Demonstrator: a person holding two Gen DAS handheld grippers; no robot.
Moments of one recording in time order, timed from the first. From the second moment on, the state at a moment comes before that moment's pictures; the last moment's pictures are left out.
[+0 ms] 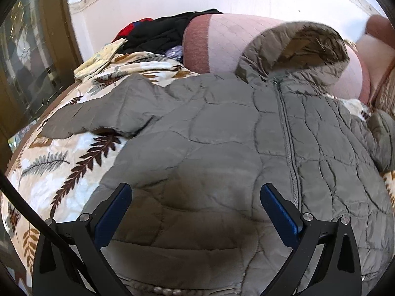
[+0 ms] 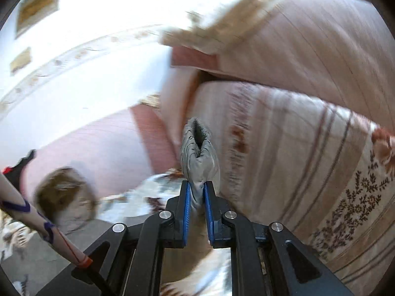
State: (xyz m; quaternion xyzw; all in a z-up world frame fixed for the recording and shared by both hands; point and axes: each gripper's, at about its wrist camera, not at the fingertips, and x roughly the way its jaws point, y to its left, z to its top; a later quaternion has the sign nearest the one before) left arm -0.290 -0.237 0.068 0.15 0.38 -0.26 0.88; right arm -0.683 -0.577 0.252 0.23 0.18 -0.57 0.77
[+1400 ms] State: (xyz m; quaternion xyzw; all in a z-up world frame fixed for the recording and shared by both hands) left arm -0.239 -0.195 0.064 0.09 0.41 -0.21 0.88; right arm -0.328 -0.378 0.109 0.24 0.35 -0.21 0.88
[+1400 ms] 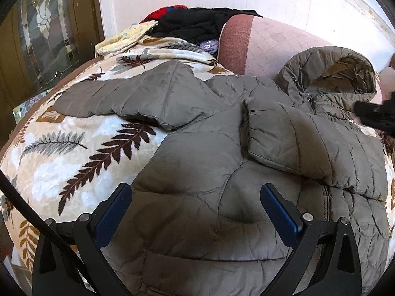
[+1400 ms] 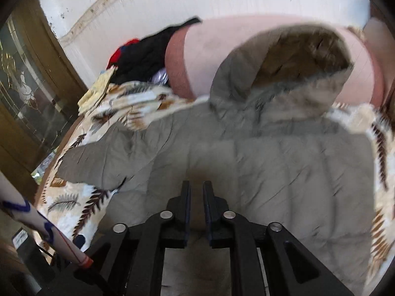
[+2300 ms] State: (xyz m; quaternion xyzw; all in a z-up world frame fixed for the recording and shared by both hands) left arm -0.242 -0.221 0.033 0.14 0.46 -0.21 0.85; right arm -0.446 -0.438 0.032 0.29 0.41 -0.31 0.81
